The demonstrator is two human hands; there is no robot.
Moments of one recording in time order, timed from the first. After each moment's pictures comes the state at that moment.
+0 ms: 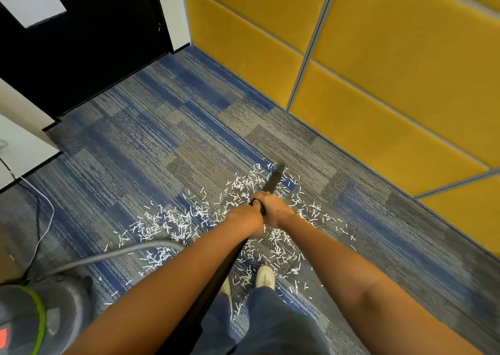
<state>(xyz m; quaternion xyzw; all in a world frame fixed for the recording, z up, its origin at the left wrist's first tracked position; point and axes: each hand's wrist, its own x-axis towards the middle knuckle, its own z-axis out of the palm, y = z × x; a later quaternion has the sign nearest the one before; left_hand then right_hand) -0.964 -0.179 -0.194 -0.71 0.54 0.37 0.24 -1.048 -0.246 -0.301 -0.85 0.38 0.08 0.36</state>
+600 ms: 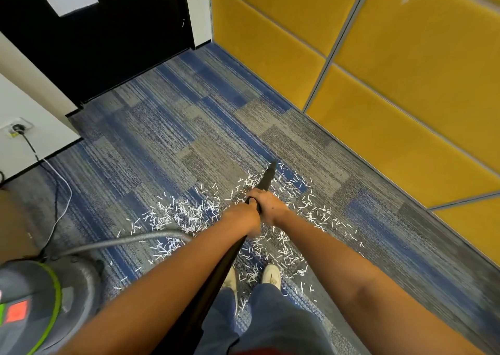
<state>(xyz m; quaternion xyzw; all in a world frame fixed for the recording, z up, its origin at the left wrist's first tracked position) -0.924 -0.145 -0.192 -0.74 0.50 0.38 0.25 -0.997 -0.220 -0.302 -0.87 0.32 0.10 0.35</state>
